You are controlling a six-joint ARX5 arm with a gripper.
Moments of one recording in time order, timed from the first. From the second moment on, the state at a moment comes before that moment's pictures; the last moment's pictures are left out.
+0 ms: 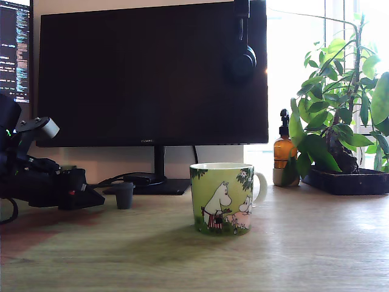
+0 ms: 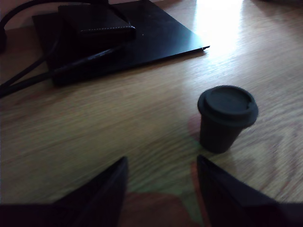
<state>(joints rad) -0.15 1.97 0.66 0.90 0.44 0.11</state>
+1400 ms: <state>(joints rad) -0.23 1.90 0.66 0.75 0.46 0.17</state>
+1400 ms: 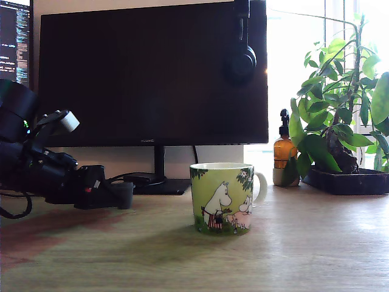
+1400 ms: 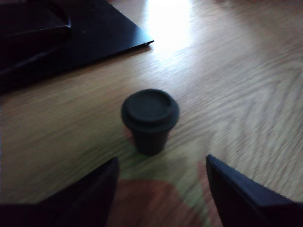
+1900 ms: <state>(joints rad) -0.26 1.90 0.66 0.79 0.46 0.18</state>
